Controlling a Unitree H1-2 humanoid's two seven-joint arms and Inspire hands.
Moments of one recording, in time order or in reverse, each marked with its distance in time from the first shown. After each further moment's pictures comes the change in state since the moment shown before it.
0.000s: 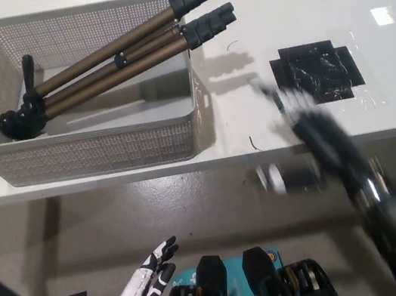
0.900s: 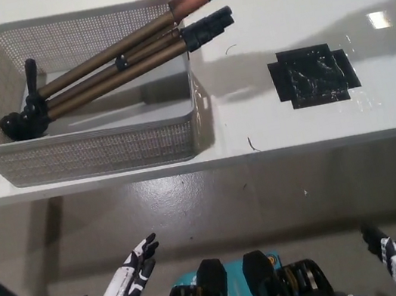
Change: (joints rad) left_arm 0.005 -0.012 0.084 0.027 -0.009 -0.003 0.007; right_arm 0.349 0.104 -0.234 0.208 0.504 -0.285 0.001
